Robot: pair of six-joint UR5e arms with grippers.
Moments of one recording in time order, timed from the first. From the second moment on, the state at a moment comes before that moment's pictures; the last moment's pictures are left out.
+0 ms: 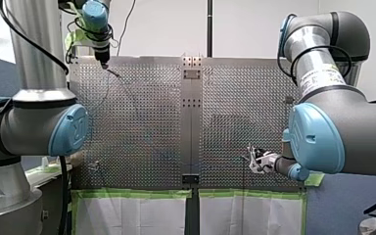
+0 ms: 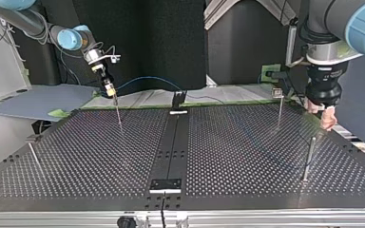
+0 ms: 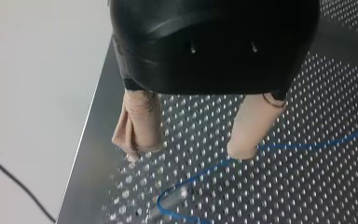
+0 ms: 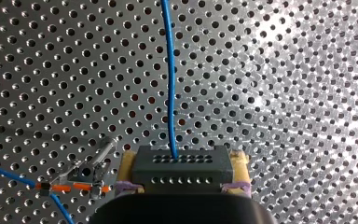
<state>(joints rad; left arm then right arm) 0.02 -1.35 -1.68 -3.55 -1.81 -1.67 1.69 -0.73 1.87 -1.23 0.91 1.44</state>
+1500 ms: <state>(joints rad) 0.04 -1.35 -1.68 -3.55 -1.84 -1.66 1.69 -0.73 1.87 -1.23 0.91 1.44</state>
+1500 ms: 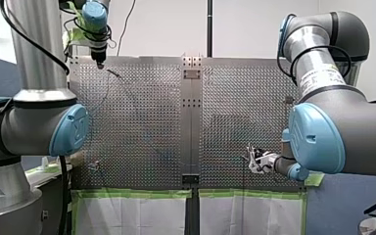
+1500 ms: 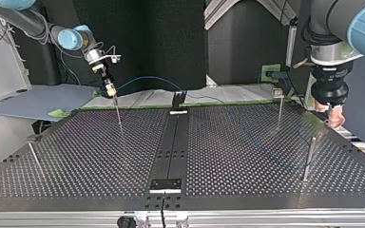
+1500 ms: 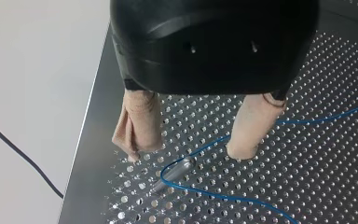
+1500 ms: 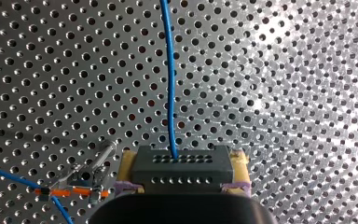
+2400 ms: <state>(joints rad) 0.02 -1.34 -1.68 -3.54 -1.80 -1.65 1.69 -0.73 1.87 -1.23 0.91 1.44</state>
